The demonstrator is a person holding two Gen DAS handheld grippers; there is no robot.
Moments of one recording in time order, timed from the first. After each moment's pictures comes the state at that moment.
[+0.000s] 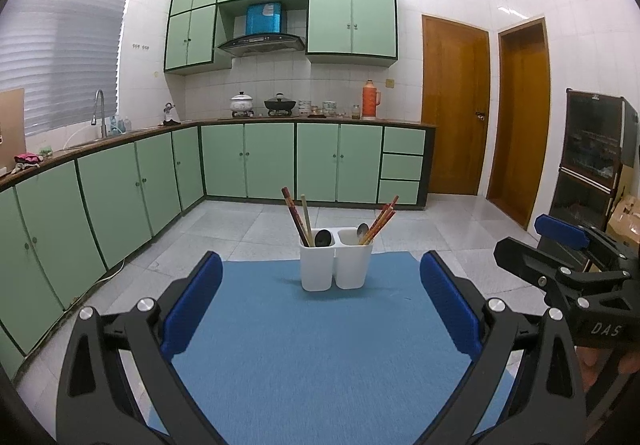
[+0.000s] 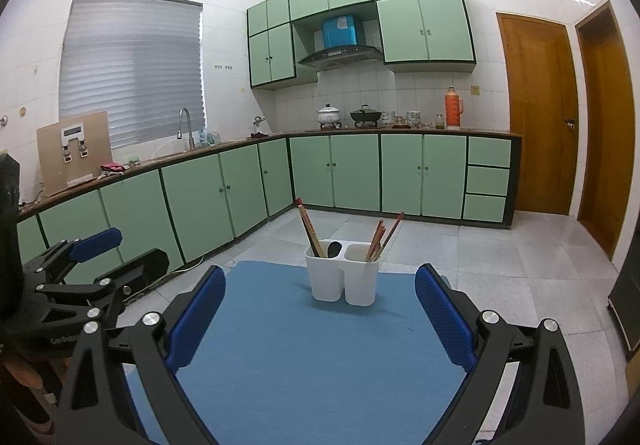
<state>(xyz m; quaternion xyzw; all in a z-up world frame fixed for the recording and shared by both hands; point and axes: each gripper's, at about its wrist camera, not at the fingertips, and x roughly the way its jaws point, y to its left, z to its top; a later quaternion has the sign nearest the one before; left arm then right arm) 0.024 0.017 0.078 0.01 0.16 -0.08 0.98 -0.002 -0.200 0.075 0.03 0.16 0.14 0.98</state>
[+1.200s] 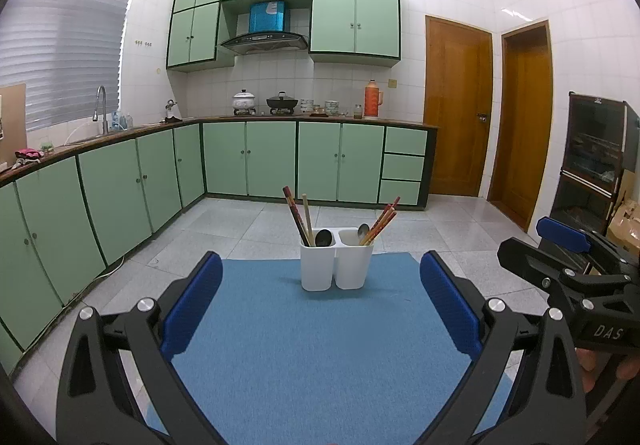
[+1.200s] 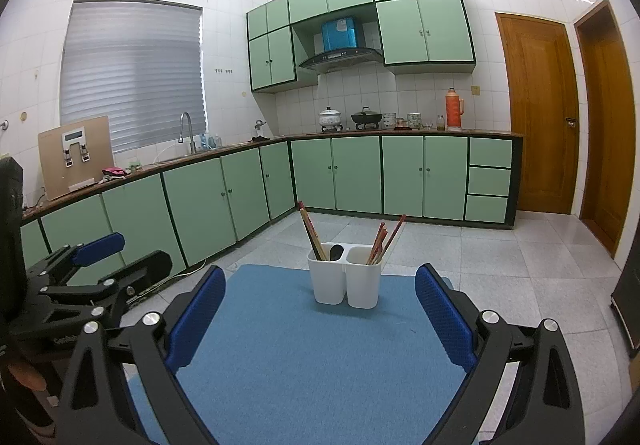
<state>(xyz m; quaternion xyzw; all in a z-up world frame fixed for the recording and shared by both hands) 0.024 0.019 0.081 0.00 0.16 -0.08 0.98 -0.002 -0.194 0.073 0.03 0.16 0.14 0.98</state>
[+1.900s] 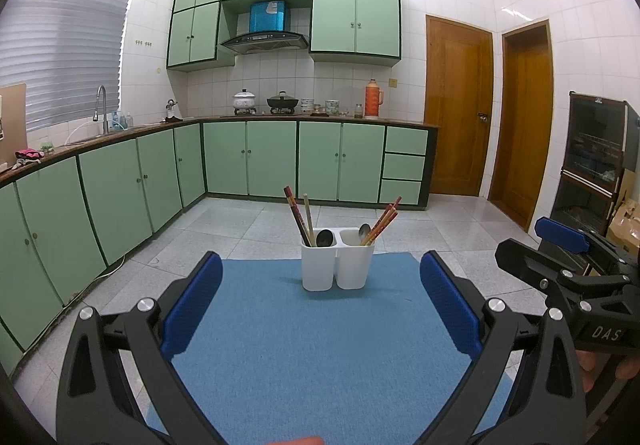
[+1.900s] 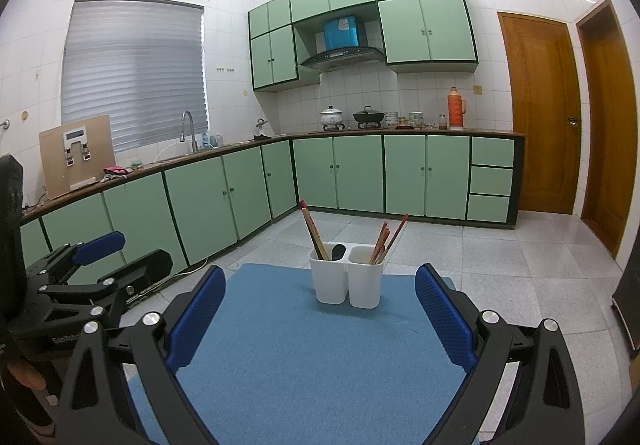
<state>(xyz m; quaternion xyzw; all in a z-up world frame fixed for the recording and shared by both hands) 0.025 0.019 0.081 0.00 0.16 -0.08 0.98 -0.003 -0.190 0.077 0.03 0.16 0.14 0.98</state>
